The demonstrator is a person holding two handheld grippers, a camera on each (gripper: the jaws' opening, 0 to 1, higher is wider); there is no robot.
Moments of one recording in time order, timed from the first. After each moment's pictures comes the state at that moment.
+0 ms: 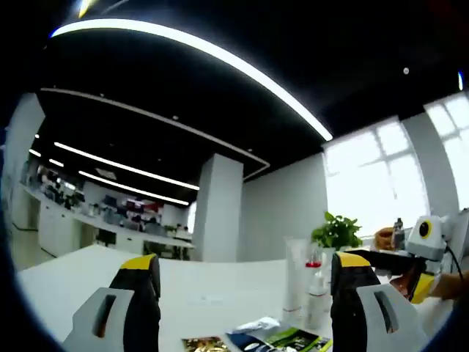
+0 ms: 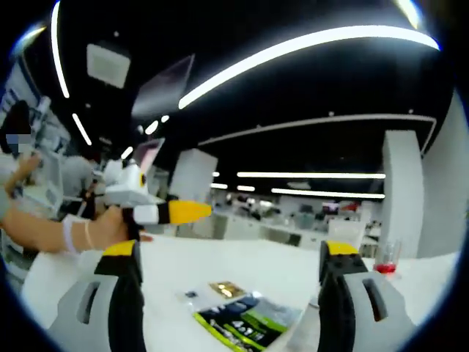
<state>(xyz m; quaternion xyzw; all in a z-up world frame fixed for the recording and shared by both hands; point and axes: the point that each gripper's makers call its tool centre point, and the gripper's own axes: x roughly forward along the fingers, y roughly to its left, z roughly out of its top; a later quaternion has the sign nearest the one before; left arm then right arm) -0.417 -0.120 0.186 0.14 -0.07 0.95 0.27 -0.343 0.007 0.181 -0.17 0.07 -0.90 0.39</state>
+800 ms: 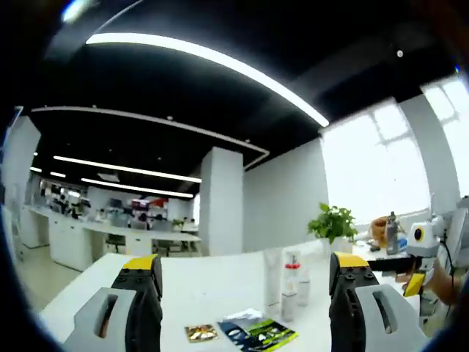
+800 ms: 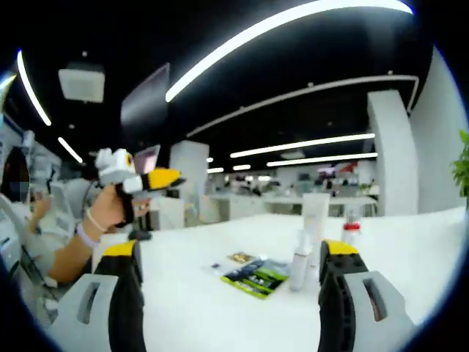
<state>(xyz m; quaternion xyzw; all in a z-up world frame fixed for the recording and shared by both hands) -0.320 -0.118 0.228 0.08 -0.04 0.96 0.26 -0.259 0.076 0.169 -0.06 0.03 -0.92 0.38</state>
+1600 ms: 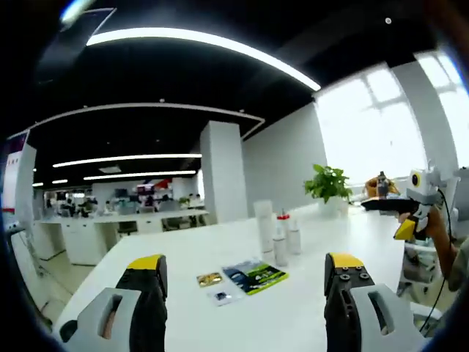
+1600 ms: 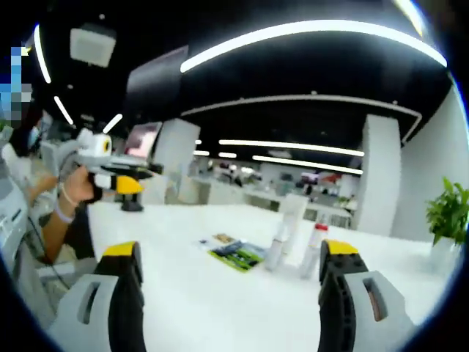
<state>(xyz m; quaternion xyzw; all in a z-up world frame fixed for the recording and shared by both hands) -0.233 -0.148 0.166 0.02 0.00 0.97 0.24 -0.205 0.116 0.163 -0.06 0.12 -0.94 0.31</state>
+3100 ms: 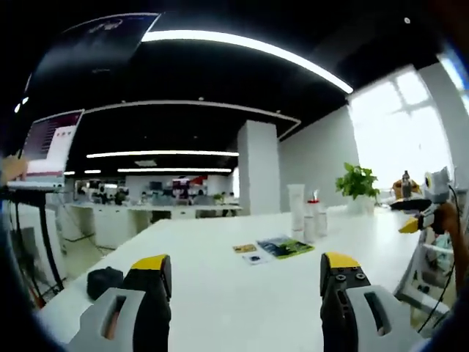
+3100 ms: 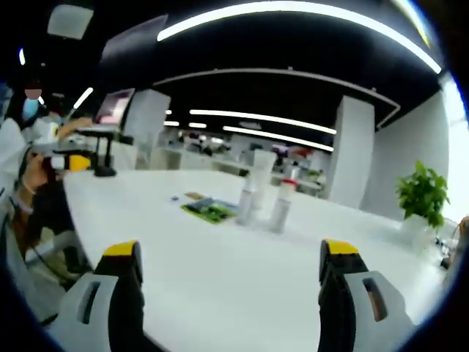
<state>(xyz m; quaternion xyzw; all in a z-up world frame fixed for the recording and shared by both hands) -0.194 -0.213 0.108 0.02 0.01 0.99 0.14 -0.205 0.164 0.106 0.02 0.14 -0.97 0.22</state>
